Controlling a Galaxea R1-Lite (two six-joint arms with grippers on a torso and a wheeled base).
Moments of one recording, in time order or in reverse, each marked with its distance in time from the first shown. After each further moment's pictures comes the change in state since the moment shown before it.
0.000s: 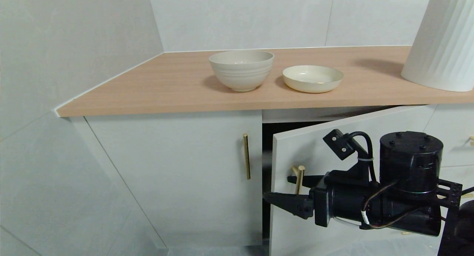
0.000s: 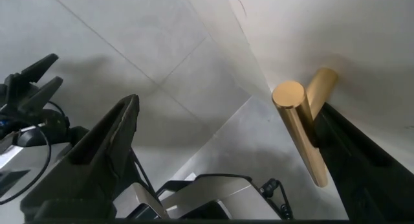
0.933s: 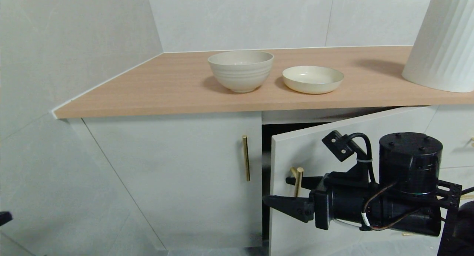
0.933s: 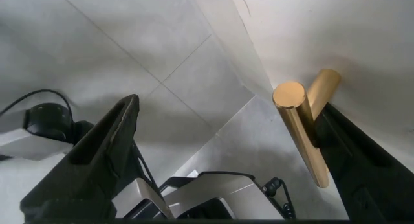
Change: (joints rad) left arm -0.024 0.563 -0.562 0.163 -0.408 0.073; right arm 0.006 0.008 0.001 0.000 0.033 0.001
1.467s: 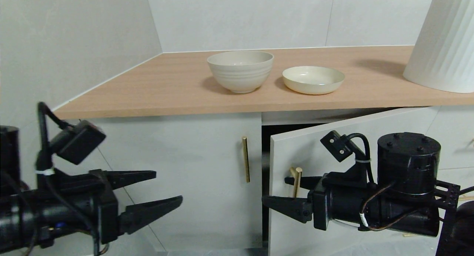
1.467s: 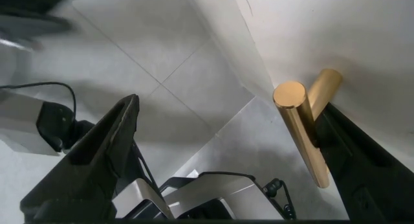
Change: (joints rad) left arm -0.292 0.666 -0.025 -0.382 -0.038 -0.067; right arm 0.007 0.007 -0.004 -0.001 -0.002 0.000
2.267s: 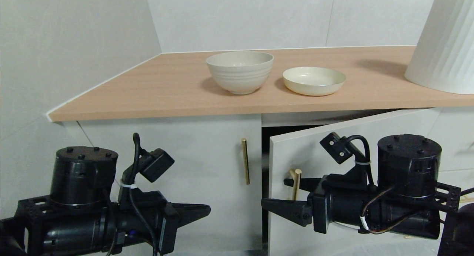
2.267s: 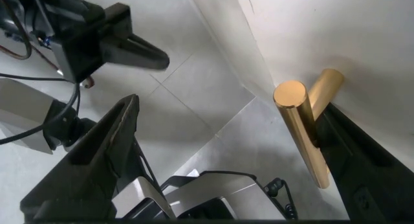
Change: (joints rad) left arm -0.158 0.236 0.082 -0.201 0.000 -0.161; right arm 0.008 0.005 0.007 -0.001 0.001 0.000
